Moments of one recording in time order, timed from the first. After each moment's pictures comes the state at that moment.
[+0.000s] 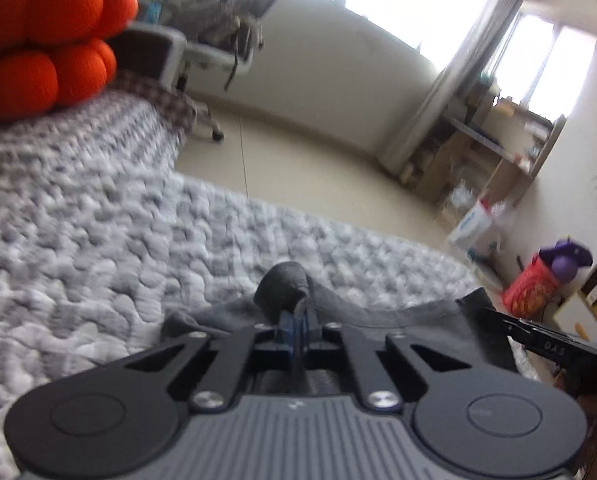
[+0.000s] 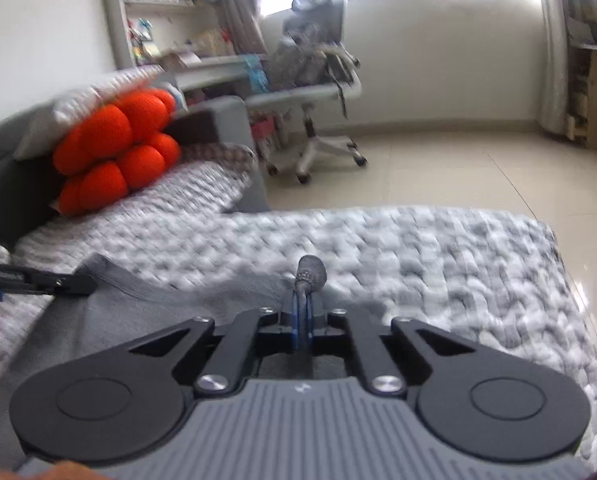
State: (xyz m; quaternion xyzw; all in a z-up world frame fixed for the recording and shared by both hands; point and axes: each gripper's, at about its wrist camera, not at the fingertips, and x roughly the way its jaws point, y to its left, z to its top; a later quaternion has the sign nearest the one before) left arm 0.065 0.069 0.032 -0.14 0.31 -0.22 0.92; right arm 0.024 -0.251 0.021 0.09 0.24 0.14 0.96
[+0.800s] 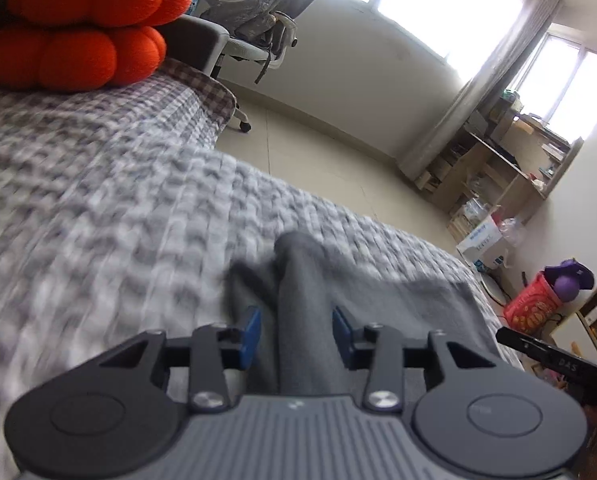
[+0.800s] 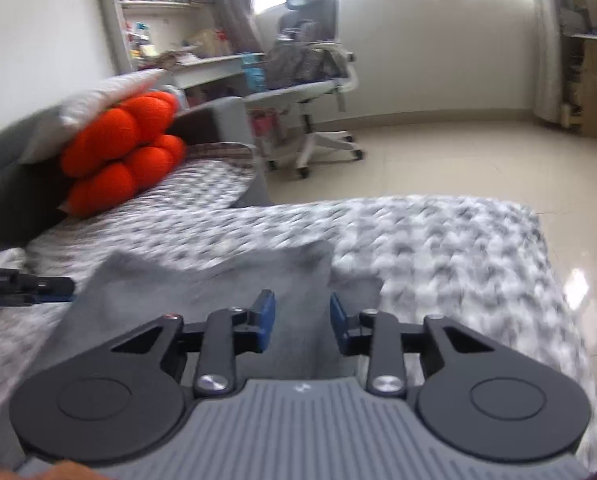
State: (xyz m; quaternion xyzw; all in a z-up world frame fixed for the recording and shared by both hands) left arm 0.015 0.111 0.032 -0.17 0.34 -0.19 0.90; right arm -0.019 -0.254 0.028 0.11 0.27 0.14 0.95
